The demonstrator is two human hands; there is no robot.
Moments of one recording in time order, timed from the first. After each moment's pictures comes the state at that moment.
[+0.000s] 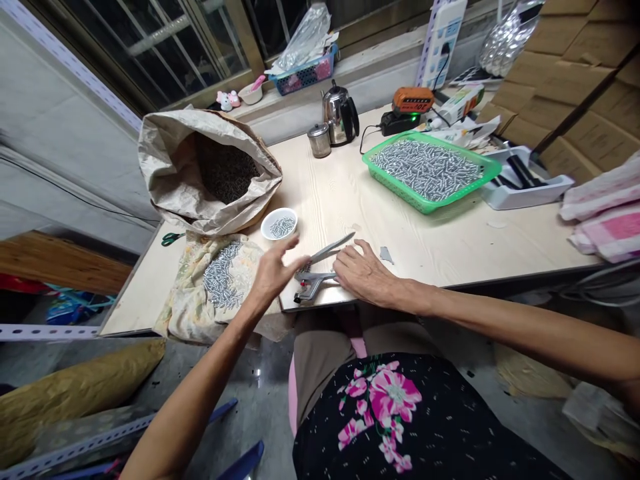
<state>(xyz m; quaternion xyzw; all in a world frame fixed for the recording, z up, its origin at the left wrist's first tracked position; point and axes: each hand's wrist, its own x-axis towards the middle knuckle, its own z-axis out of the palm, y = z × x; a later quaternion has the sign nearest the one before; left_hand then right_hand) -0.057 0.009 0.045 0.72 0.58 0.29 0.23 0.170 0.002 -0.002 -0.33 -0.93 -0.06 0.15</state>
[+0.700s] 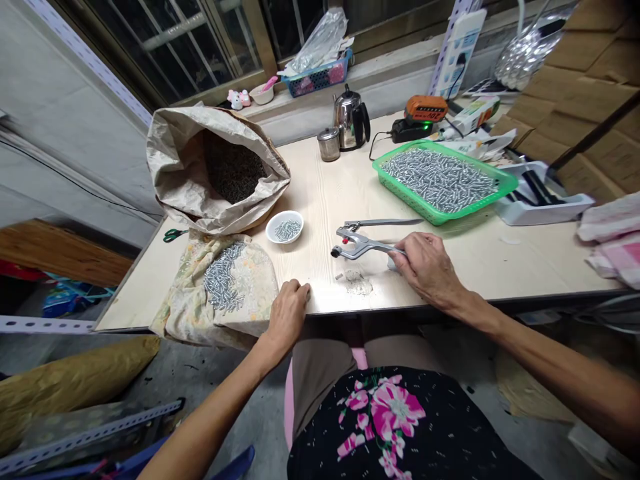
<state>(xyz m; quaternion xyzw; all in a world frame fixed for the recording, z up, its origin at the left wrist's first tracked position) -0.049 -0.048 0.000 0.77 0.64 -0.02 0.03 0.245 0.017 -0.009 -0.46 -0.82 -0.07 0.34</state>
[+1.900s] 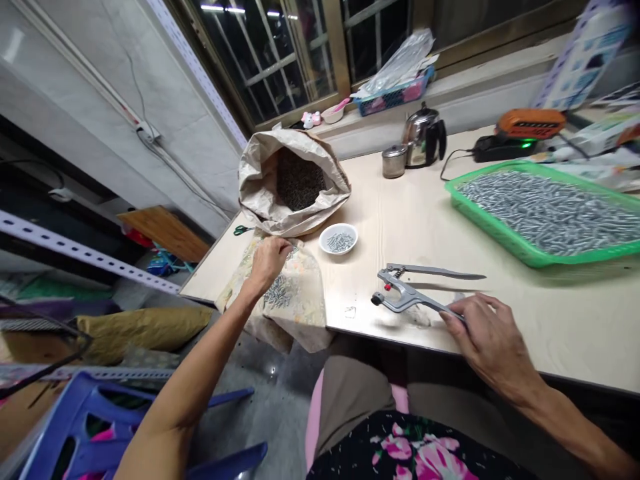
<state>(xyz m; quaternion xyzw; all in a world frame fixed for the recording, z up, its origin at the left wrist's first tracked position) -0.178 0.027 0.082 0.67 0.72 0.13 -0.06 0.227 -0.014 -0.036 -0.39 -0.84 -0.02 0.39</state>
